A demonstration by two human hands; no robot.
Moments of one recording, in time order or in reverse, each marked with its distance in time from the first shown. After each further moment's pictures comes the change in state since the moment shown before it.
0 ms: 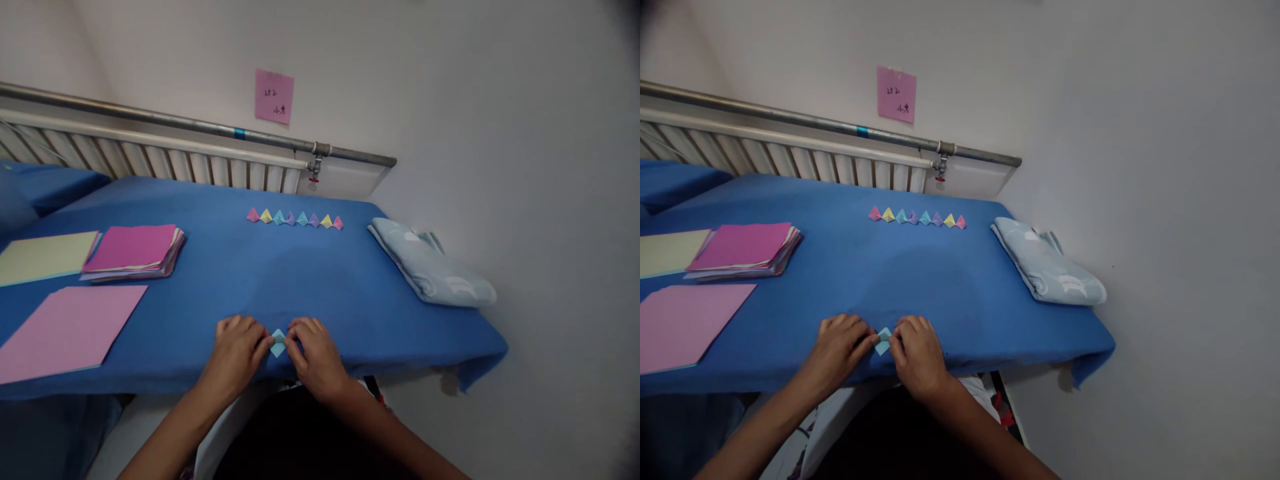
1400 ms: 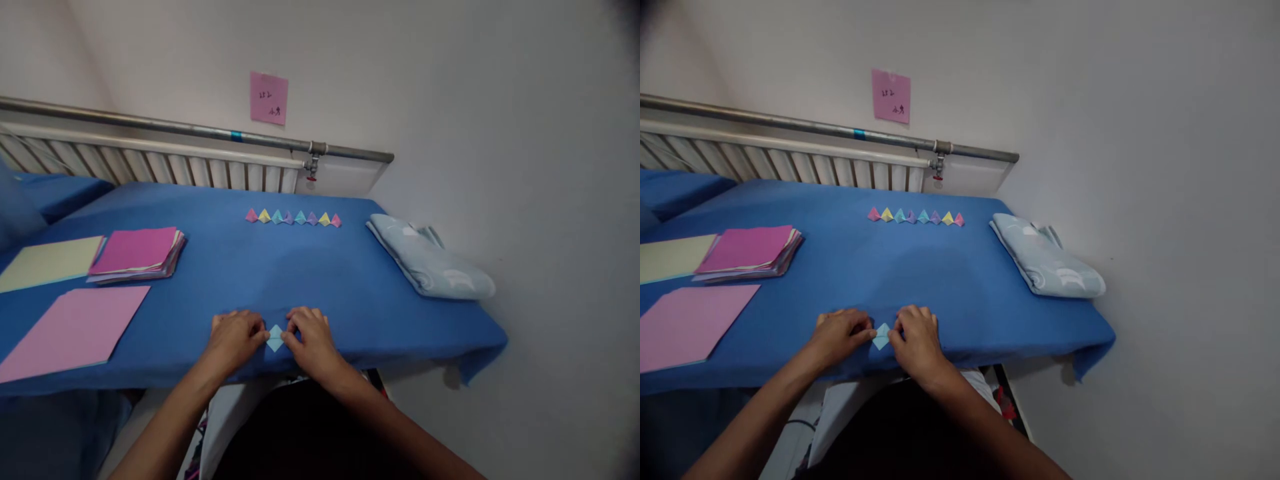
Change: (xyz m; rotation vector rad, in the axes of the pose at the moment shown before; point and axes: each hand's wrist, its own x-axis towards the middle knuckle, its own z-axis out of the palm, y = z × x) left_hand 0.030 0.011 -0.027 0.092 -0.464 -0.286; right_hand 0.007 0.004 0.000 0.018 -0.025 0.153
